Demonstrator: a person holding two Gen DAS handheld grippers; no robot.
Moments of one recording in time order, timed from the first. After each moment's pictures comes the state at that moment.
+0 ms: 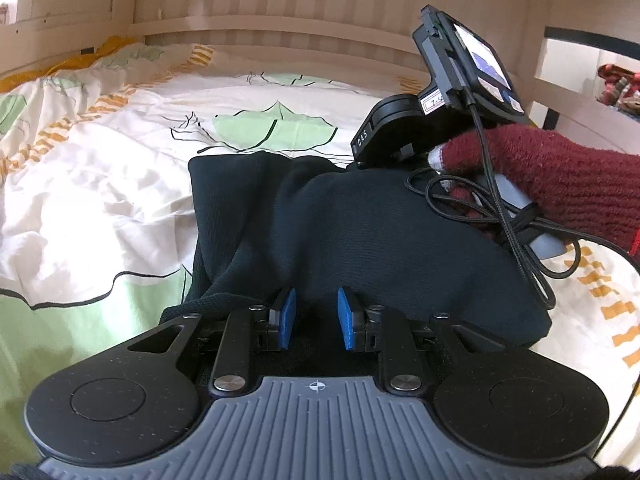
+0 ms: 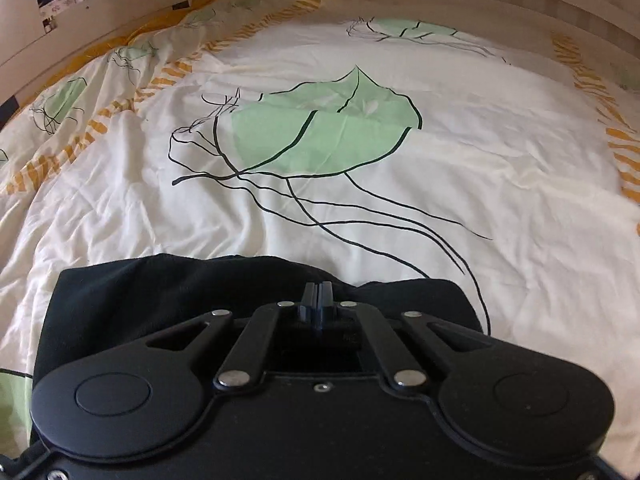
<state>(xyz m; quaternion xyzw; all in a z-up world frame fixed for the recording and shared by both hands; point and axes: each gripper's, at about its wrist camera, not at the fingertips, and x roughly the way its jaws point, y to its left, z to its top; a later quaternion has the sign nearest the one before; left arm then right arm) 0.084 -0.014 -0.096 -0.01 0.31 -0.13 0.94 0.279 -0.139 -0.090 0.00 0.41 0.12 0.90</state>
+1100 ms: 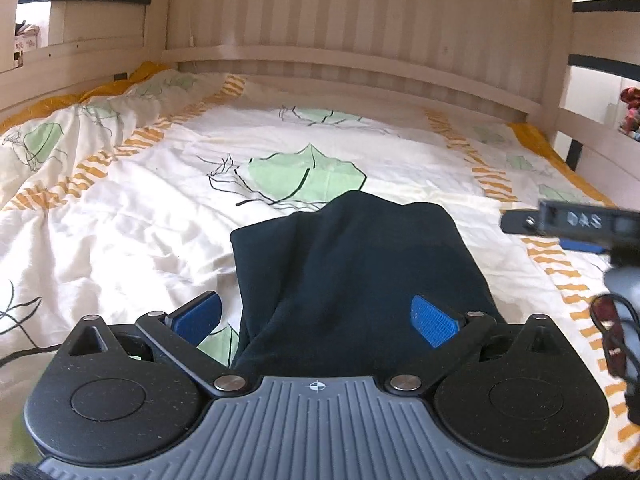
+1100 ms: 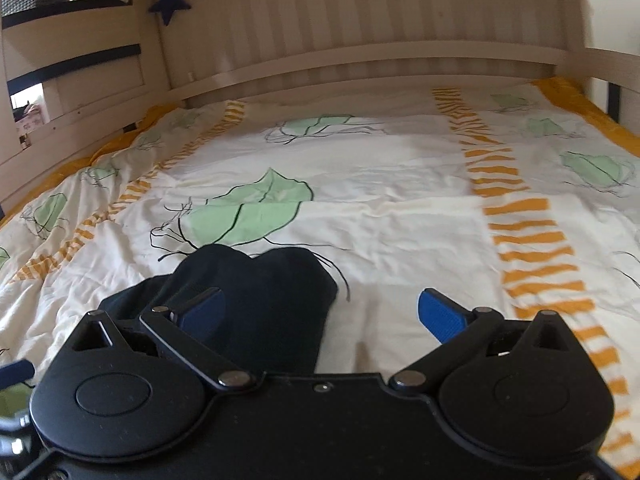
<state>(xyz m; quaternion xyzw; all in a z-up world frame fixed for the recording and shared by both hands) 0.081 -0.004 -0.041 -0.02 0.29 -0.08 0.95 0.137 -0.209 -0.037 0.09 0.28 0.01 0.96</state>
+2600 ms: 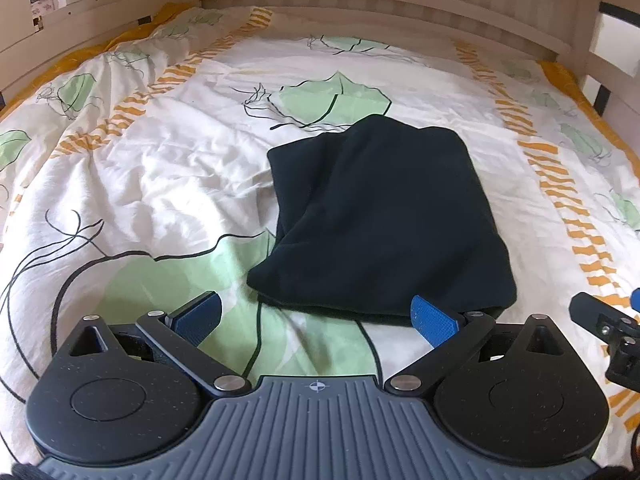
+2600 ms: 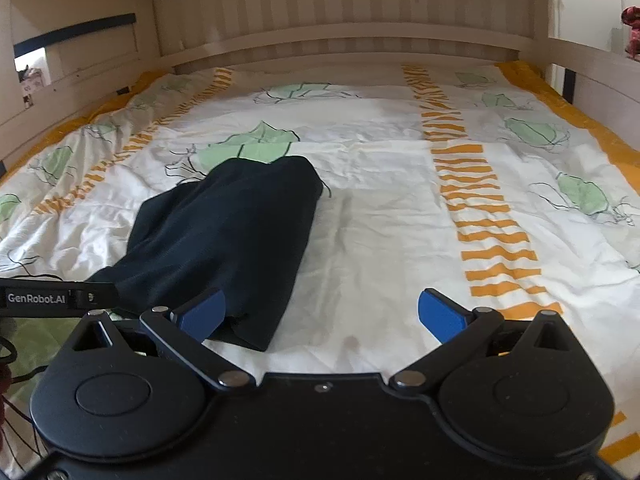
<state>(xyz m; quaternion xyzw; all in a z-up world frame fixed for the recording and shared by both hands) 0.046 -0.005 -0.026 0.01 0.41 -0.03 0.91 0.009 -0.177 -0.030 0.06 0.33 -0.04 0.94</state>
